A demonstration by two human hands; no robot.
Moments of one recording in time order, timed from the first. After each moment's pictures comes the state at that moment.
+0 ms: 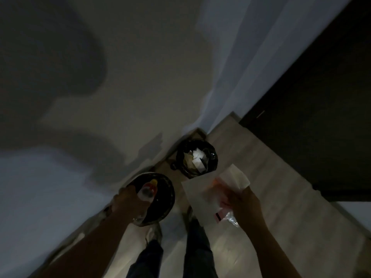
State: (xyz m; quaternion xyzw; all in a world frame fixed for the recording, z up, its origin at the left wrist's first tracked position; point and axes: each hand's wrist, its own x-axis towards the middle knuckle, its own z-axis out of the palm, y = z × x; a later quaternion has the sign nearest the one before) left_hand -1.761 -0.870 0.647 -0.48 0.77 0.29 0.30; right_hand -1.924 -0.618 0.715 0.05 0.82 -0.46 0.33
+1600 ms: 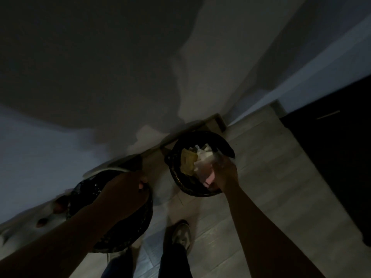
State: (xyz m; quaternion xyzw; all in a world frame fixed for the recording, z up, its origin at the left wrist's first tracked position) left_hand -1.926 -0.883 0.424 -0.45 0.79 0.35 0.22; right_hand -2.153 -0.740 0.319 -0.17 0.89 -0.19 0.39
